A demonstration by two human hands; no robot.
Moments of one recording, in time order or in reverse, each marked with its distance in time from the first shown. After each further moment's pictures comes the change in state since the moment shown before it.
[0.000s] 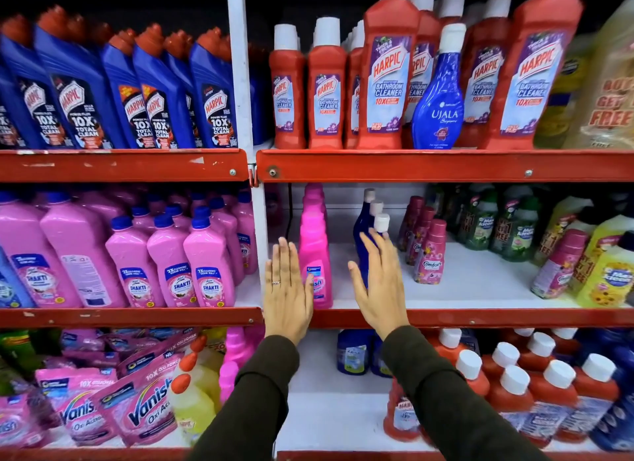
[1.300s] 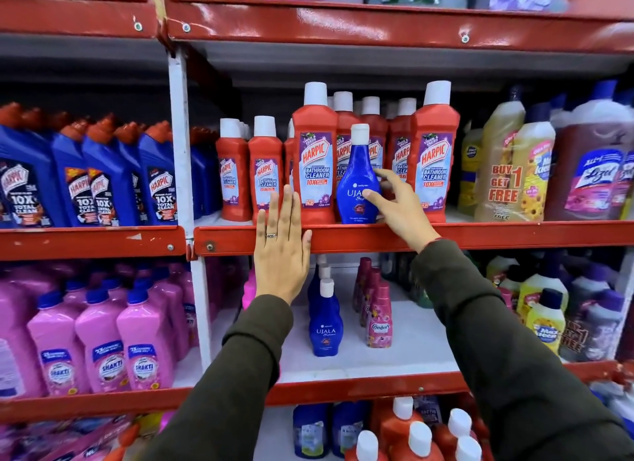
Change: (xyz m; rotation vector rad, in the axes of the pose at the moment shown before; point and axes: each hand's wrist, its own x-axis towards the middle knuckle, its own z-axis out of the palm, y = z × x) left_hand 0.194 0.114 -0.048 0.072 0.248 0.152; right_hand 0.208 0.007 -0.195 0.441 -0.028 0.164
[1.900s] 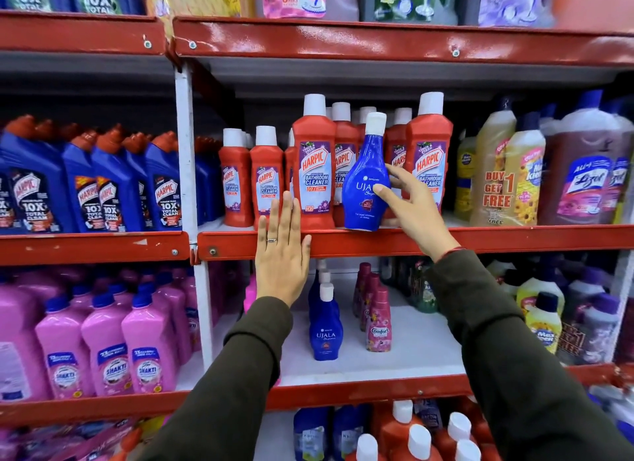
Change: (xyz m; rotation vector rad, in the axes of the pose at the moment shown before) left_hand 0.001 -0.002 -0.002 -0.007 -0.021 0.007; right_hand -0.022 -0.022 -0.021 0.158 0.023 -0.064
